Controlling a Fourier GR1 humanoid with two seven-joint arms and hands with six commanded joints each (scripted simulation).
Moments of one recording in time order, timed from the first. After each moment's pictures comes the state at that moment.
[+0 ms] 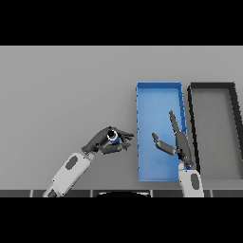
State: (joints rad) left arm -0.26 0.17 -0.55 -1.49 0.16 -0.18 -0.18; right arm 0.09 -0.10 0.13 -1.70 0.20 0.02 -0.04
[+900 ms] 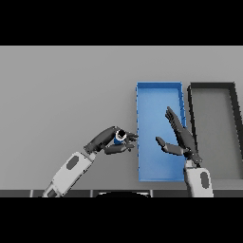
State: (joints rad) left arm -0.29 0.18 -0.57 -1.55 0.13 -0.17 -0.05; right arm 0.06 -0.17 0.09 -1.81 -0.09 0.24 -0.06
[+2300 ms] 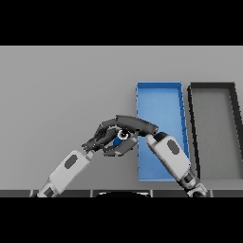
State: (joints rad) left arm -0.32 0.24 -0.59 -1.55 0.05 -0.25 0.05; right arm -0.57 -0.11 0.38 -1.69 -0.25 0.58 0.35
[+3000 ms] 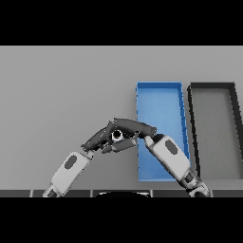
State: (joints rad) left arm -0.28 0.16 -0.51 -1.56 0.10 -0.25 -0.04; right arm -0.57 -0.13 0.44 -1.67 -0.30 0.55 0.20
